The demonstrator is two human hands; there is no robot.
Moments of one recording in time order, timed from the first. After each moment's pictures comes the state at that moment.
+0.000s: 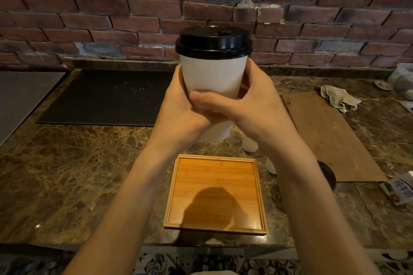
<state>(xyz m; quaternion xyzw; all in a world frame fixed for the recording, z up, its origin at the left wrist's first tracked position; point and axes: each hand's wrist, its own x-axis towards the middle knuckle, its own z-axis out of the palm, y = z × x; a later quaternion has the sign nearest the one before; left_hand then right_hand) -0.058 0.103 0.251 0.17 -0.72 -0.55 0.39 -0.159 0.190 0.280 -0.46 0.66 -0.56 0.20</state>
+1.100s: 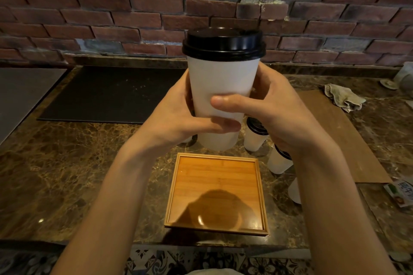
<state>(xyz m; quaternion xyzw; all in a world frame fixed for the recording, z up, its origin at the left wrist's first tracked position) -0.048 0.083 0.251 0.10 -0.75 -0.60 0.25 -0.183 0.200 0.283 -0.50 0.59 -0.55 0.30</state>
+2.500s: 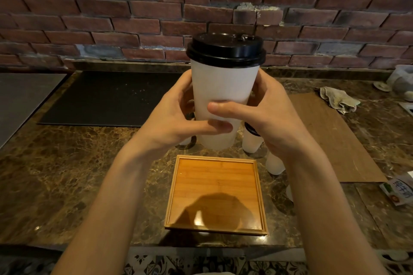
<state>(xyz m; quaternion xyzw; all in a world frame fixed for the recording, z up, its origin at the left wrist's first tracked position) -0.039 0.085 0.249 0.11 -0.76 -0.58 0.27 -0.174 0.205 0.274 -0.48 0.60 -0.58 0.26</state>
